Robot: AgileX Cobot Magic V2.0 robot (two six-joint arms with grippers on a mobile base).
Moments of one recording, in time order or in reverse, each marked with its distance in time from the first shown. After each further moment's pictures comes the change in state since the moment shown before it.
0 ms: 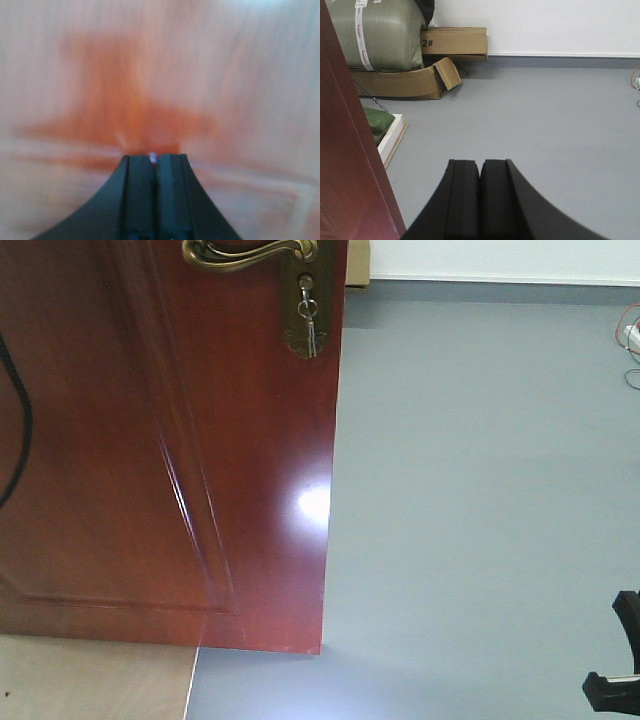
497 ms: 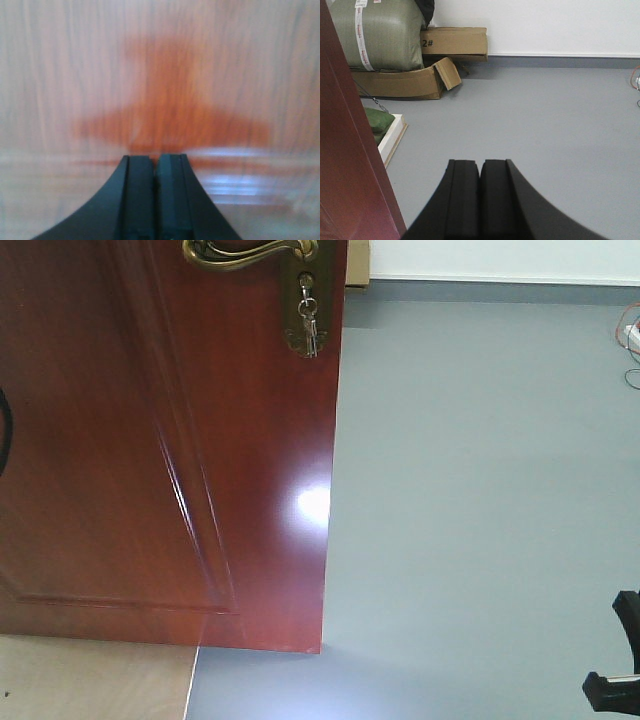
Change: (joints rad) left arm -0.008 -0.010 0.000 -0.844 0.078 1.069; right arm 0.000 0.000 0.000 0.000 0.000 0.000
